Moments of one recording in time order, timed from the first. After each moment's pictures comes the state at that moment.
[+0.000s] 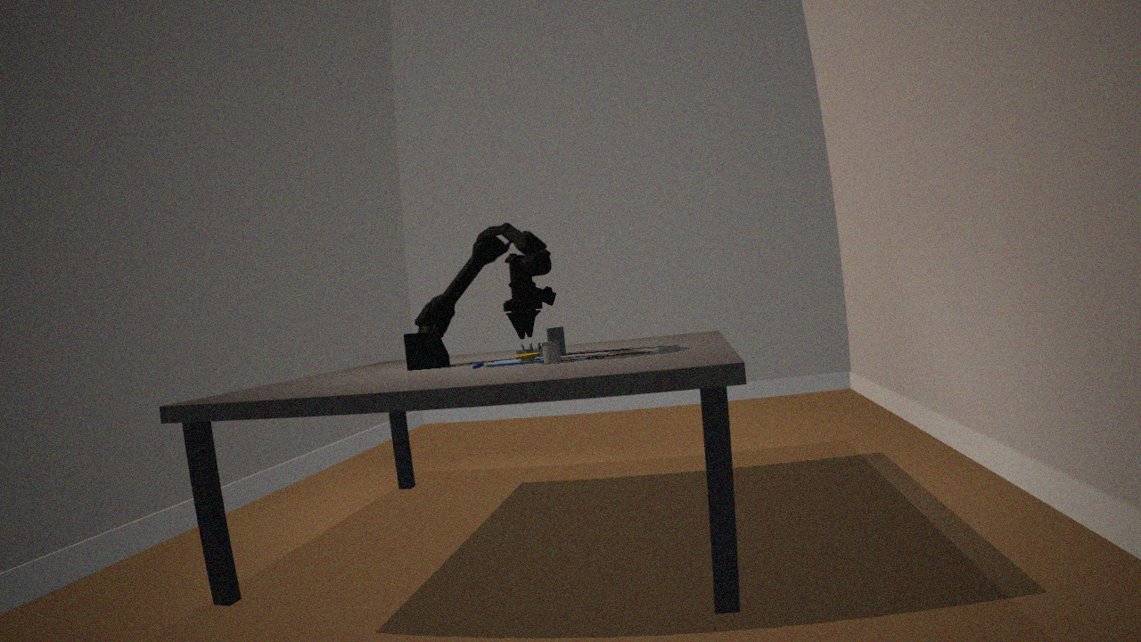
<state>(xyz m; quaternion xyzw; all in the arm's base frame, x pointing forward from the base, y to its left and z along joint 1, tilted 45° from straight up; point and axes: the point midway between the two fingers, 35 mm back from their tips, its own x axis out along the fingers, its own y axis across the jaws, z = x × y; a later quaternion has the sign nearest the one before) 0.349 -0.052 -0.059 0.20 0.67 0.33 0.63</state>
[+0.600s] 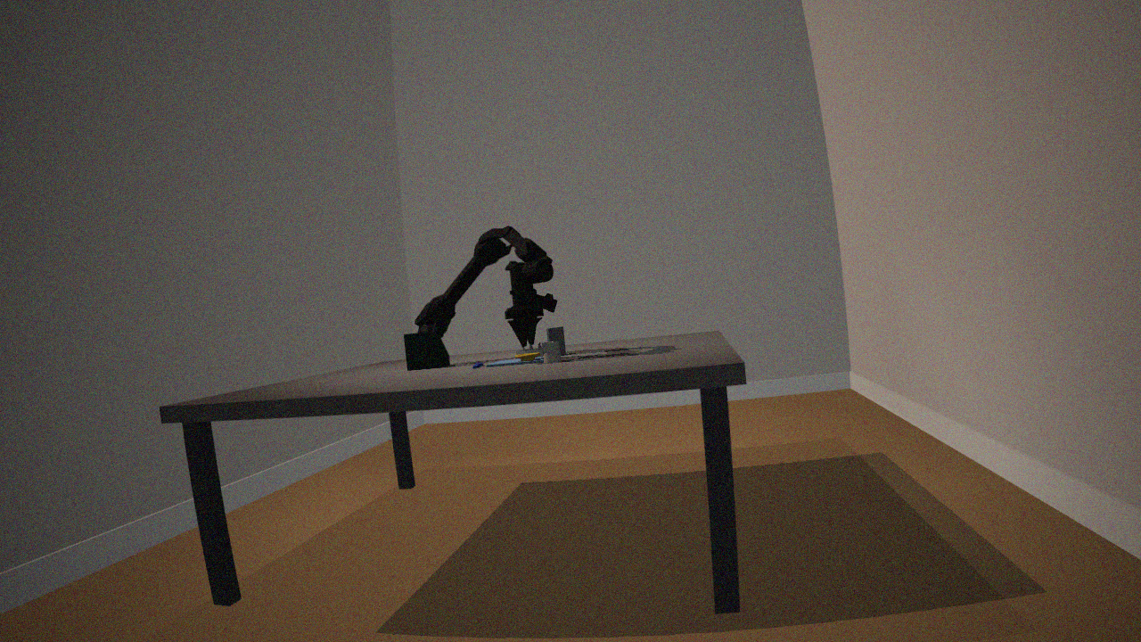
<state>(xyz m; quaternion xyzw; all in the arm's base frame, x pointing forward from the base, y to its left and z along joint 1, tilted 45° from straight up) 0.349 -0.038 -0.075 0.20 0.67 0.32 0.64</state>
